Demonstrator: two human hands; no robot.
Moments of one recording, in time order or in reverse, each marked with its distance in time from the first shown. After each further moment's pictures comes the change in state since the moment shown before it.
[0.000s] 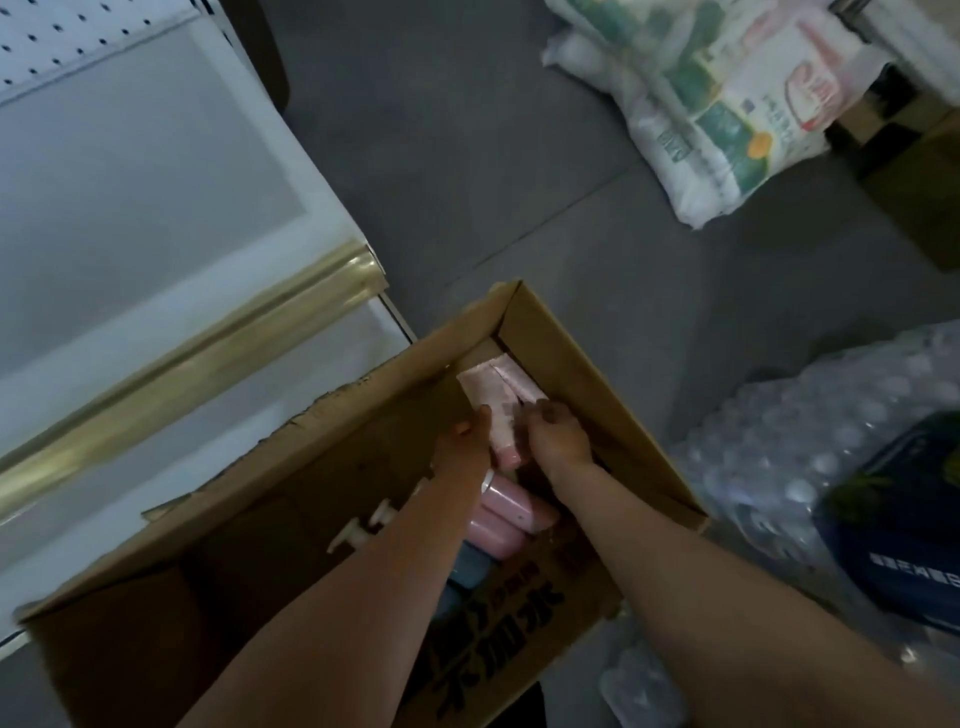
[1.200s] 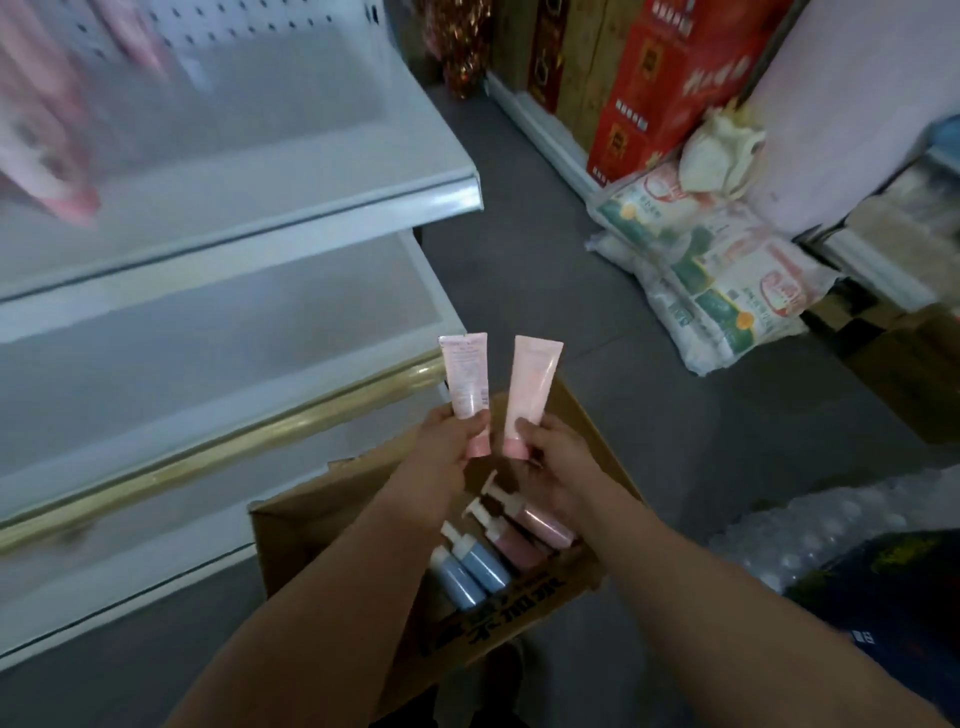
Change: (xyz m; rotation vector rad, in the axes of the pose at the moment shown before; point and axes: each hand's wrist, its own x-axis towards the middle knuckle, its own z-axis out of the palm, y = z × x) left_hand -0.199 0.059 -0.119 -0.527 -0.155 0.324; right_hand -0.208 -0.069 -0.055 0.704 -0.507 -0.196
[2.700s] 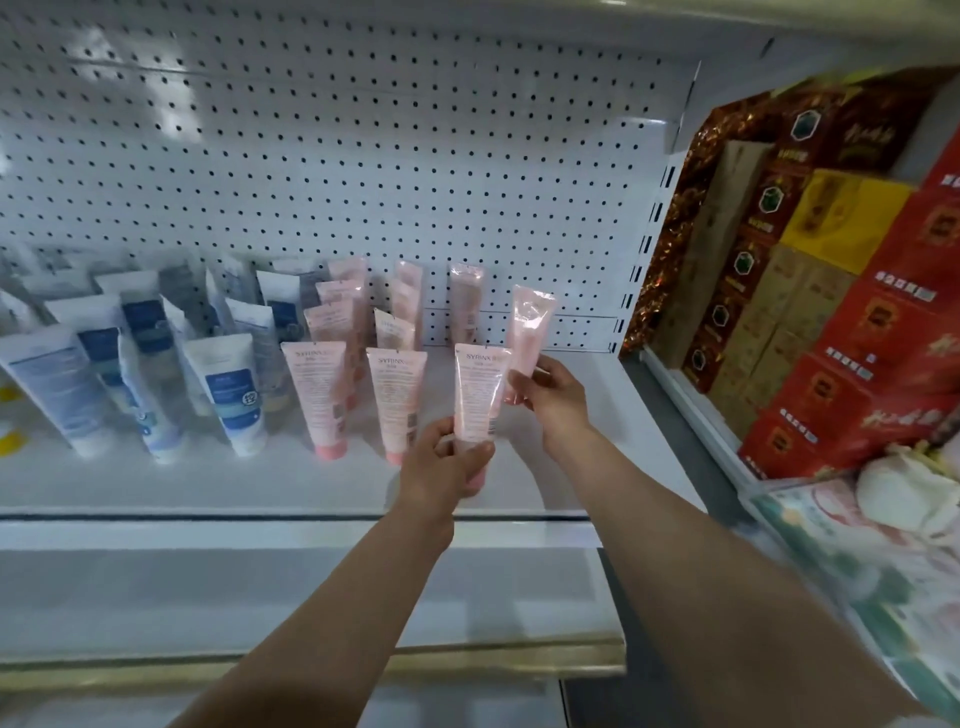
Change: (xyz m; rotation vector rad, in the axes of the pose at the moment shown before) left_hand -0.079 0.299 -0.131 -0.140 0.248 0.722; right_hand 0.036 -0.215 0.397 -0.377 -0.311 -0.697
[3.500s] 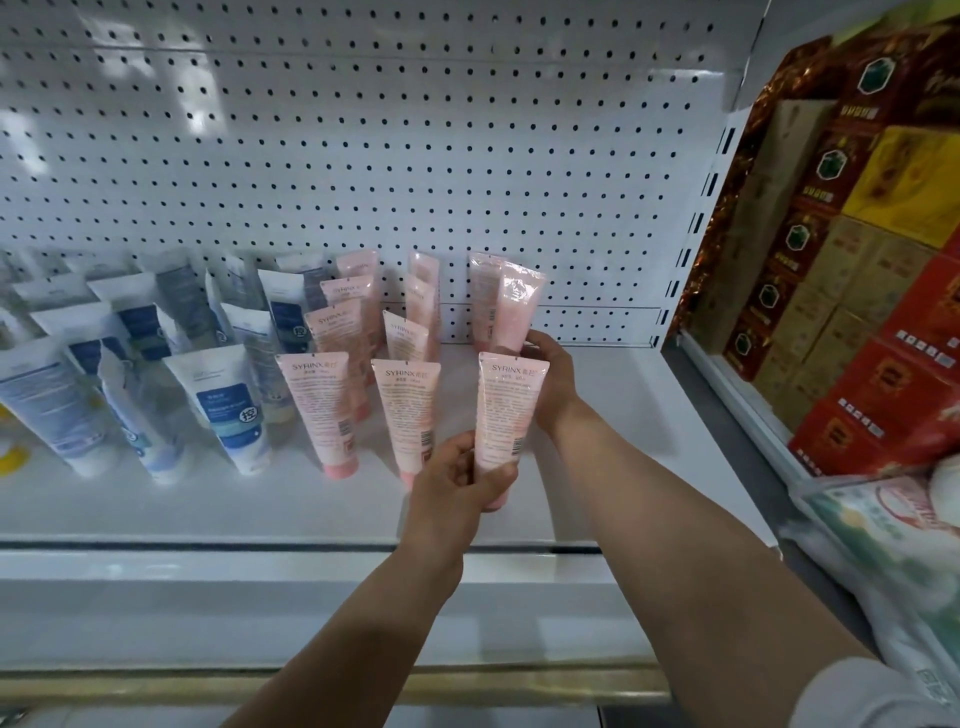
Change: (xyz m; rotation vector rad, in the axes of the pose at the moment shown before) left_hand 0.003 -0.001 -0.007 0.086 -0.028 0.081; right_hand 0.078 0.029 0.050 -0.067 -0.057 -0.030
